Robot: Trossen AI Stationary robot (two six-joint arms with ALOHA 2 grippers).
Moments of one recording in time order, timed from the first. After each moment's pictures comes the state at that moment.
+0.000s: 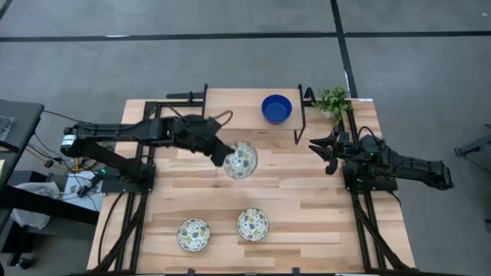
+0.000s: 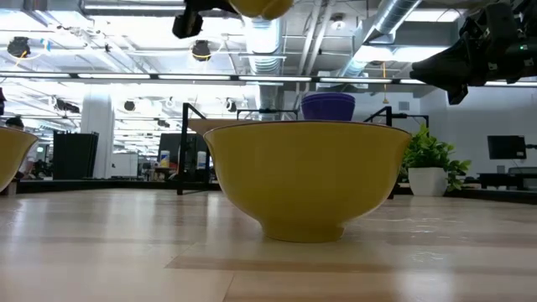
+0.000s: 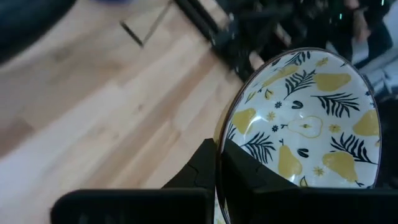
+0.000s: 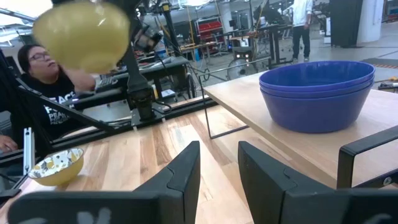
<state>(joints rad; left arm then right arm) 0.00 1.14 1.24 -0.51 -0.02 -0.76 -0.19 0.10 0.14 -0.05 0.05 0.15</state>
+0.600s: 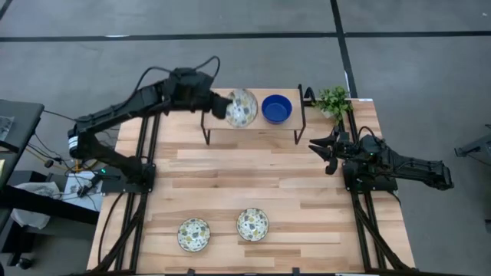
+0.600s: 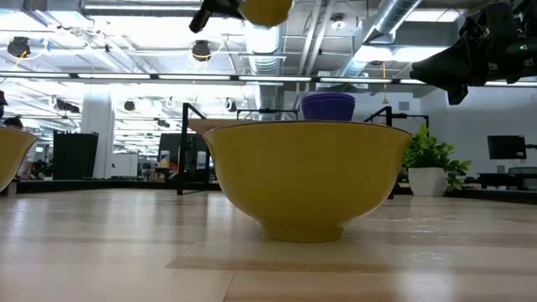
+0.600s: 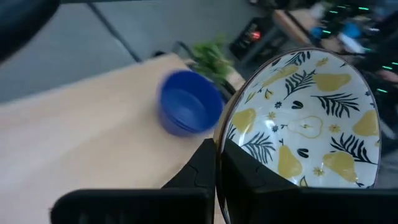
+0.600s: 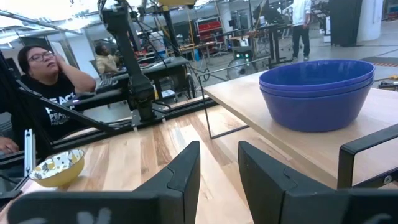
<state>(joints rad) 0.34 1.23 1.52 -0.60 -0.04 -0.56 -0.19 0.10 0.14 -0.05 0.05 0.16</state>
